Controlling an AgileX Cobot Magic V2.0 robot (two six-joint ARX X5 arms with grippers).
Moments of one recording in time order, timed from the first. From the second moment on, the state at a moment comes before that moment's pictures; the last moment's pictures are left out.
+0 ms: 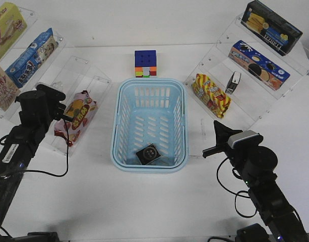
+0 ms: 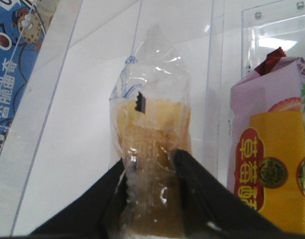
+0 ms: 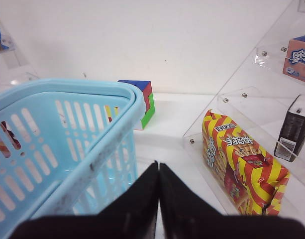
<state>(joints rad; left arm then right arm) -0.03 1.41 1.19 -0.20 -0.21 0.54 0.26 0.76 0.62 0.00 -0.10 0.12</state>
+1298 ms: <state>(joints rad) -0.43 1.22 1.39 -0.38 0.29 0.14 0.25 0.68 0.62 -0.02 0.01 0.13</state>
